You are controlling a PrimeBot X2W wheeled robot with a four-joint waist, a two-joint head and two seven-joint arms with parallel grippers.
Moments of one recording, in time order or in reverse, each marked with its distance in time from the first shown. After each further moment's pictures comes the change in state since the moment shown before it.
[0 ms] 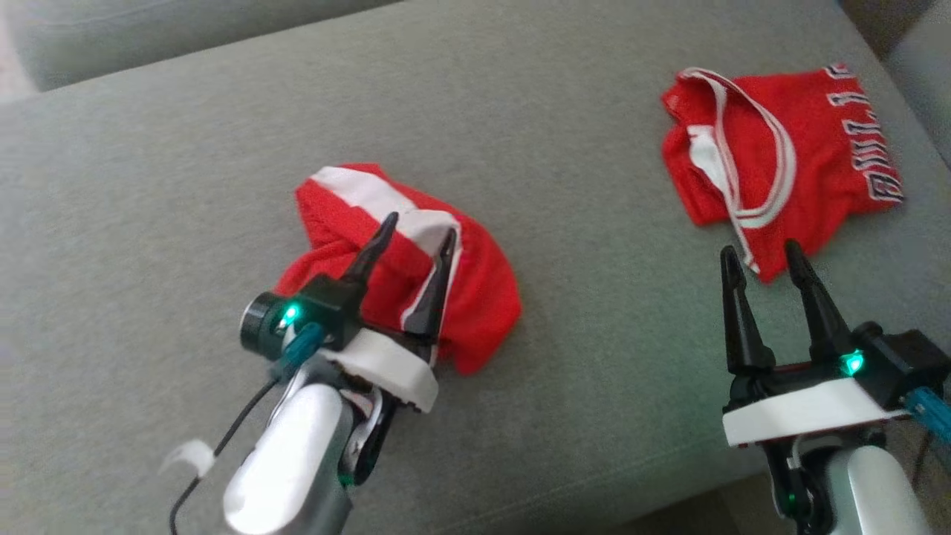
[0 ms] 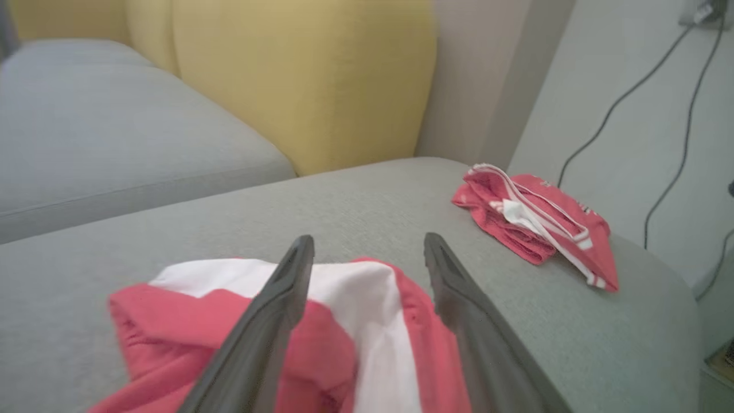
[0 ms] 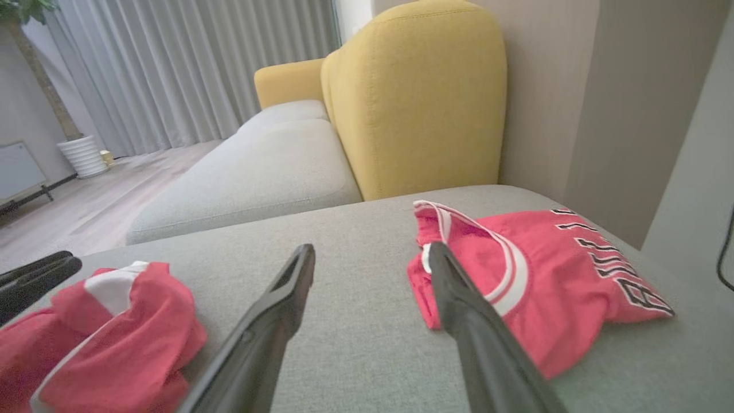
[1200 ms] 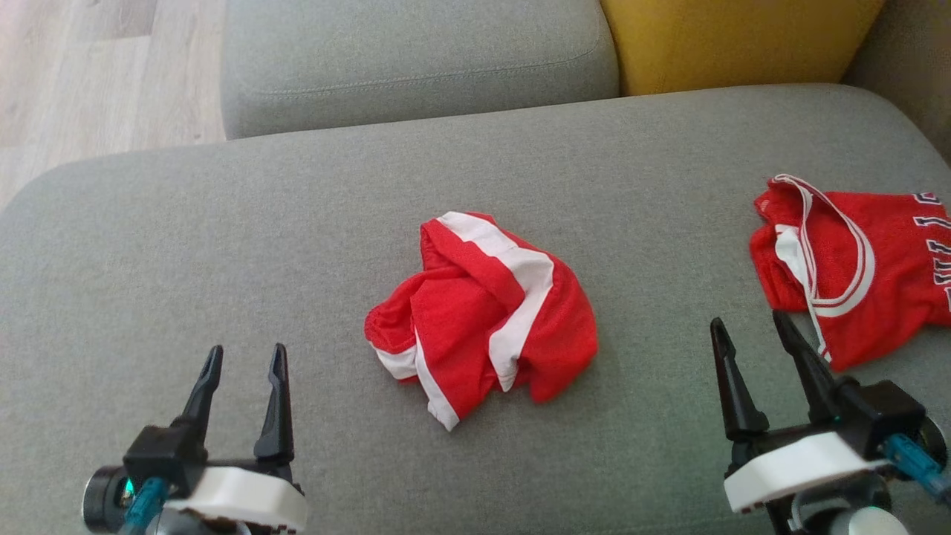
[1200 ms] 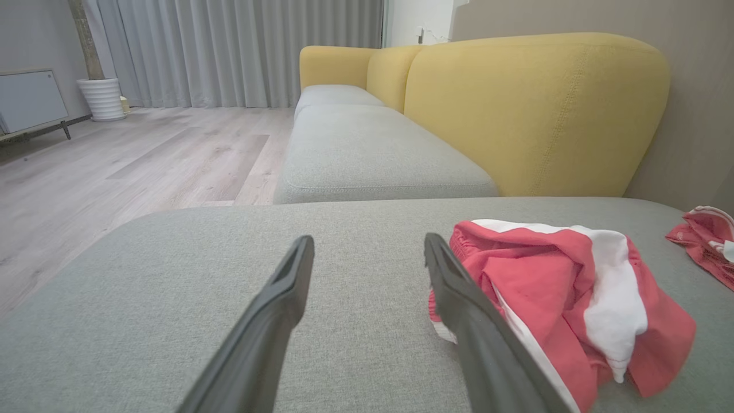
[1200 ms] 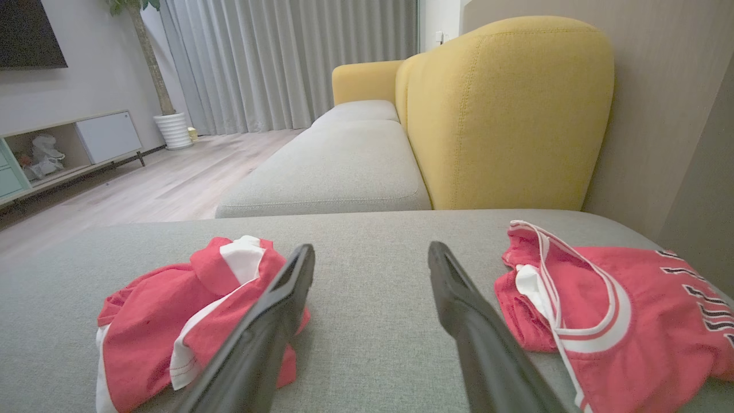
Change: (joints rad) left arm 0.470 0.153 0.253 -0.358 -0.027 0.163 0.025; right arm 0.149 0.000 -0.004 -0.057 -0.090 0.000 0.091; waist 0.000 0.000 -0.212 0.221
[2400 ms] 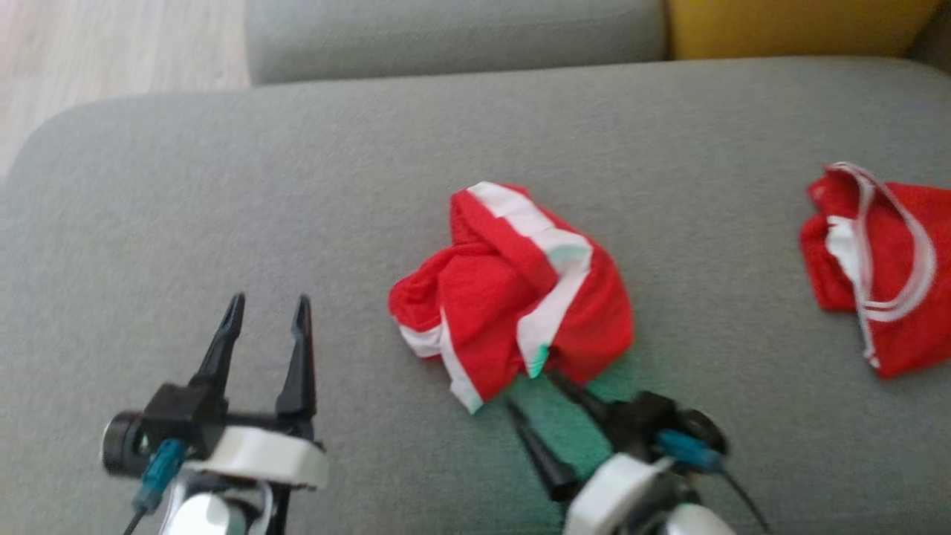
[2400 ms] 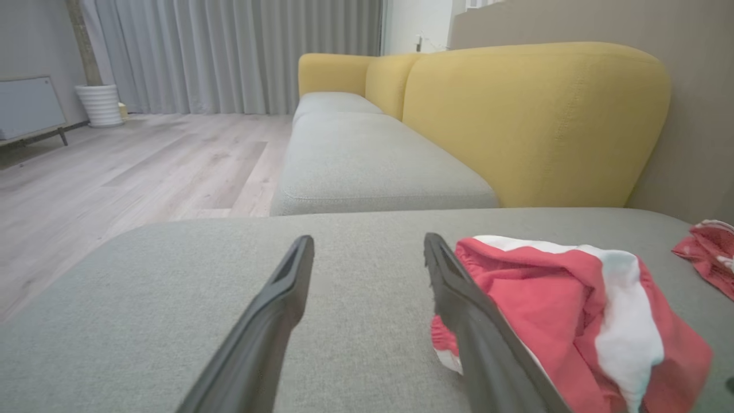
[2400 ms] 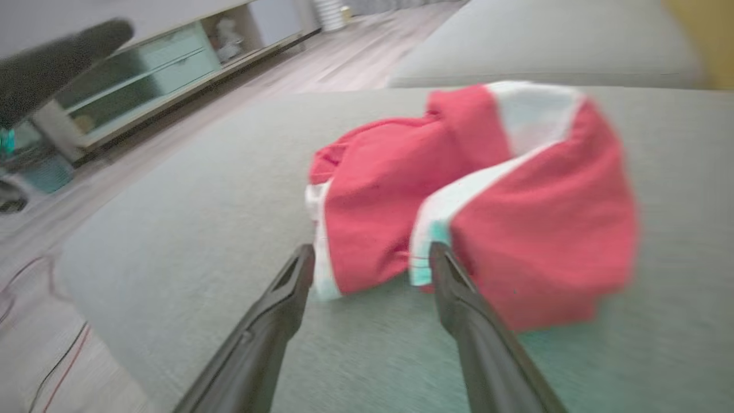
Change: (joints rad) left arm -0.089 0.003 -0.047 -0.017 0.005 -0.001 -0.007; right arm -0.138 -0.003 0.429 0.269 0.082 0.000 0.033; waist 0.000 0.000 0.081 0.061
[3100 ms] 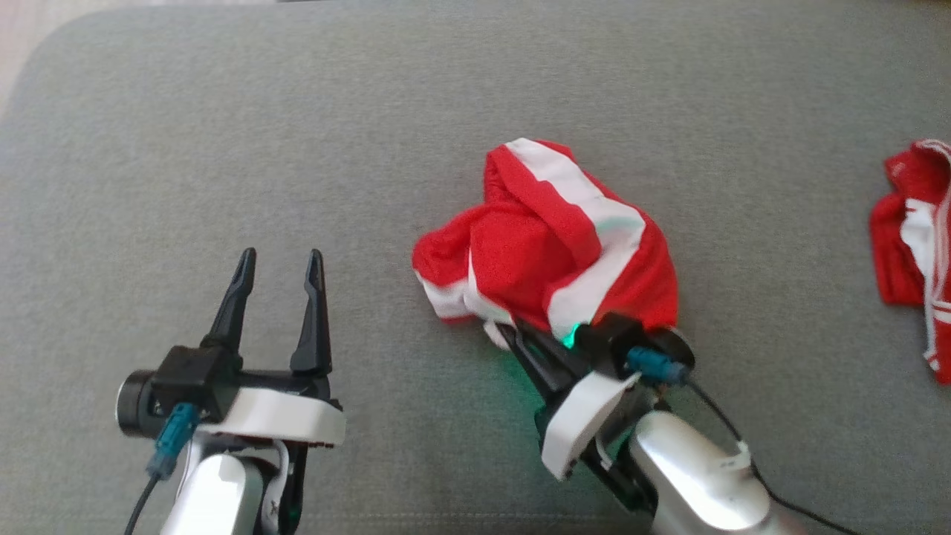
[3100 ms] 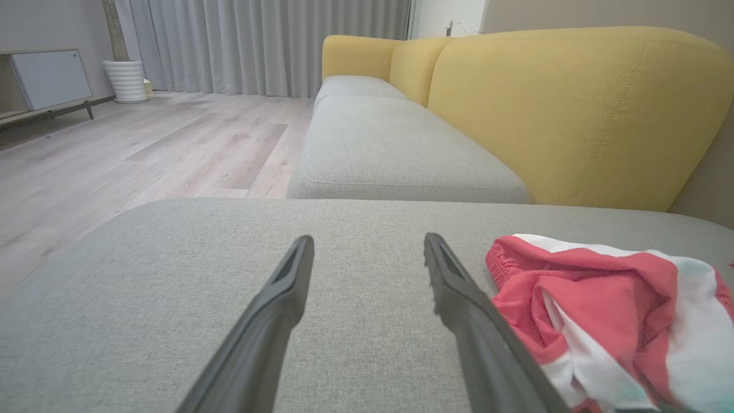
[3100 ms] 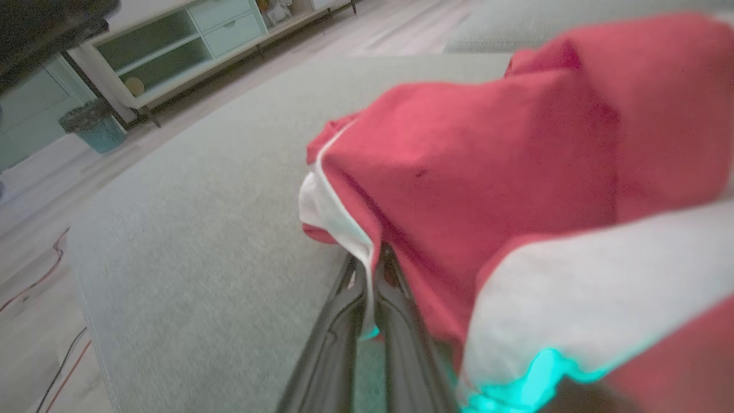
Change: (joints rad) left arm -0.106 -0.079 0.012 0.040 0.042 -0.020 -0.018; right arm -0.361 -0.014 0.207 0.355 0.140 0.000 -0.131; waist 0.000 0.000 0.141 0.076
